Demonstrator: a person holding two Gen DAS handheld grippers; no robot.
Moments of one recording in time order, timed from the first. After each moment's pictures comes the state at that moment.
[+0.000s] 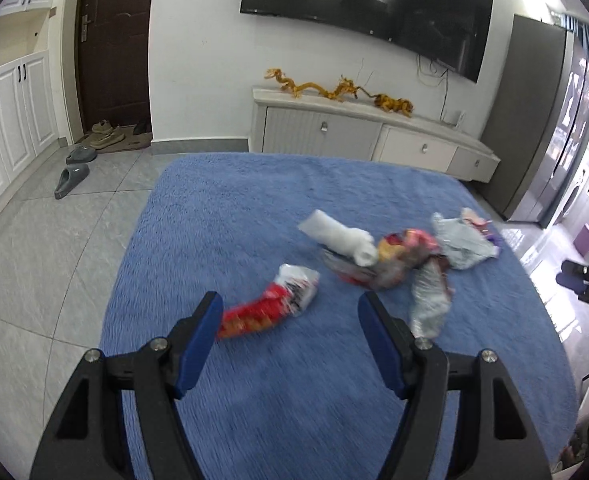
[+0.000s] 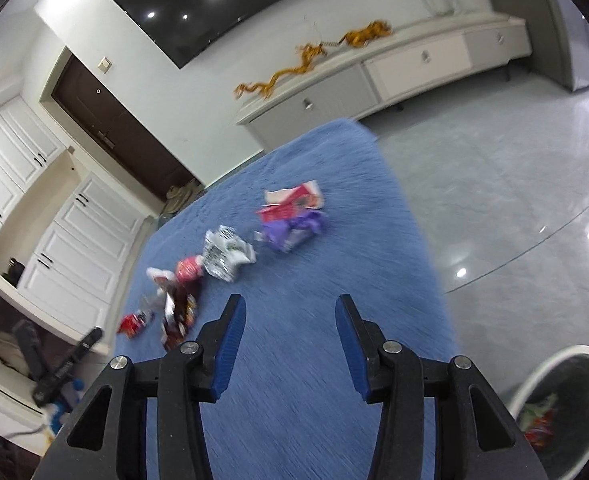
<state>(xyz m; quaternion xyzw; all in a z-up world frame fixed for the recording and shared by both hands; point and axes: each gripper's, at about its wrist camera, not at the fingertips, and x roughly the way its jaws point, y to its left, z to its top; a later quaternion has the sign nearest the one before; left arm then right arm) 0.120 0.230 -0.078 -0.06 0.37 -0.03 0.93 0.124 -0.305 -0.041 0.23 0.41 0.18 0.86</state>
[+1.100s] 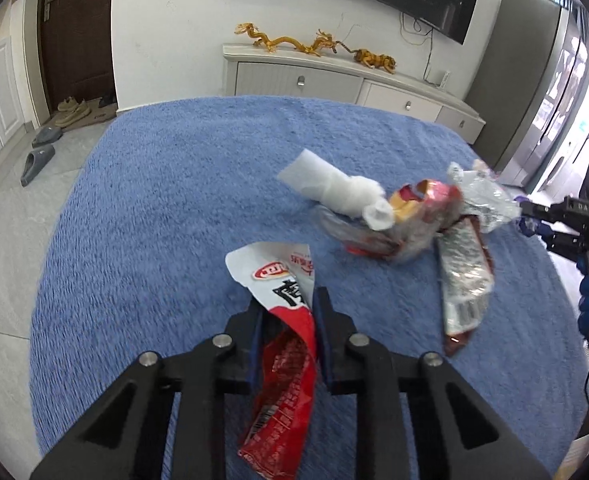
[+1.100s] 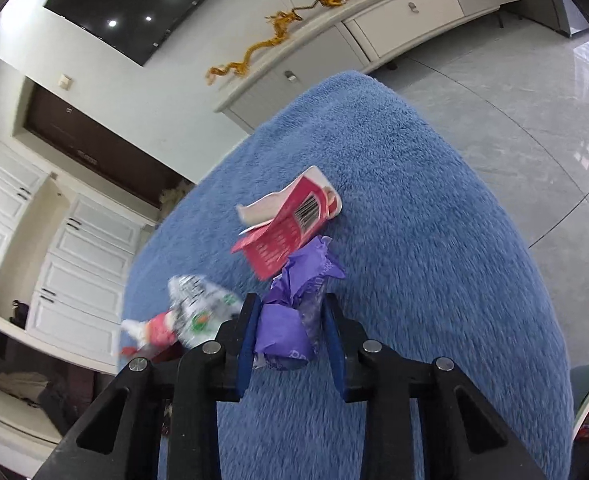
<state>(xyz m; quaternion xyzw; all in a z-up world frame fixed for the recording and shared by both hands) 0.153 0.216 -0.128 -0.06 0.43 -0.09 0.90 0.194 -0.280 -0.092 0.29 0.45 0.16 0.83</state>
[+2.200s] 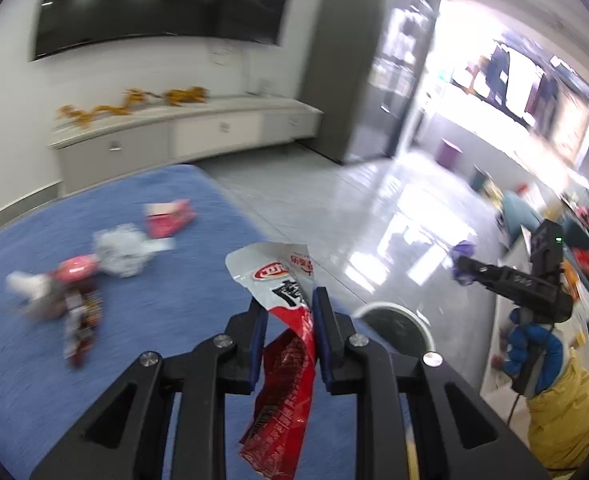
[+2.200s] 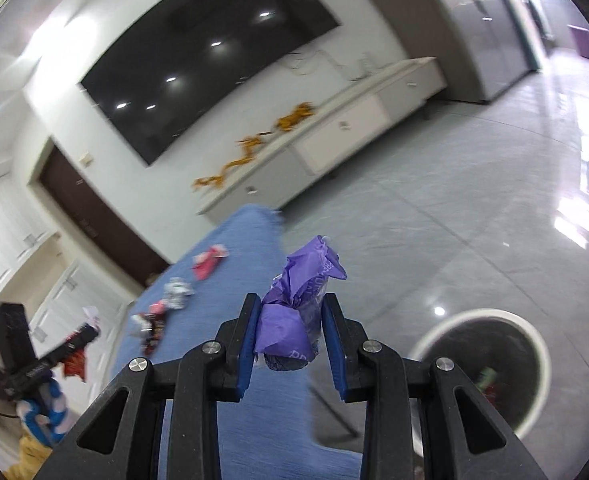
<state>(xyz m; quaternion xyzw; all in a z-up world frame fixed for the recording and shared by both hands) 0.033 -0.074 0.002 0.03 0.36 -0.34 0.87 -0.076 -0.485 -0.033 0.30 0.29 0.05 0.91</state>
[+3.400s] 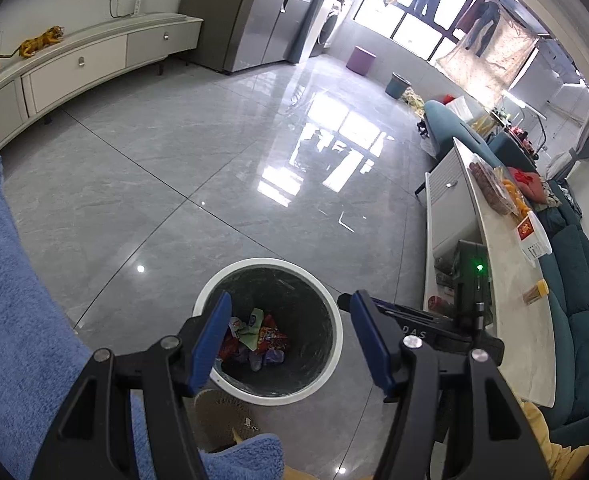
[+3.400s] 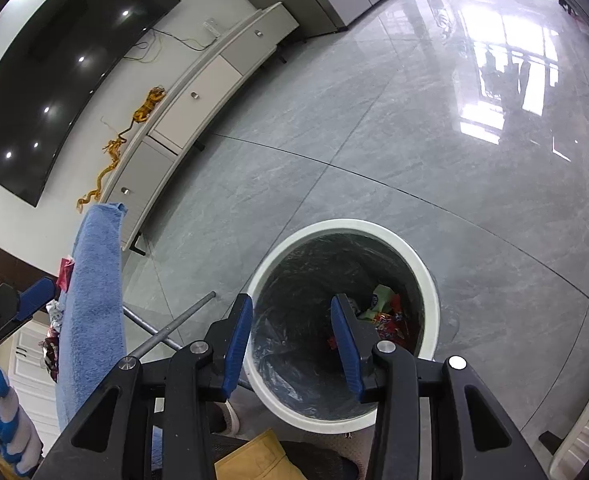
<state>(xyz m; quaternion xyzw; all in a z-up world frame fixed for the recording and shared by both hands) 0.032 -0.323 -0.081 0.08 0.47 -0.48 0.74 -0.122 -0.596 -0.168 0.39 0.39 -0.10 0.83</state>
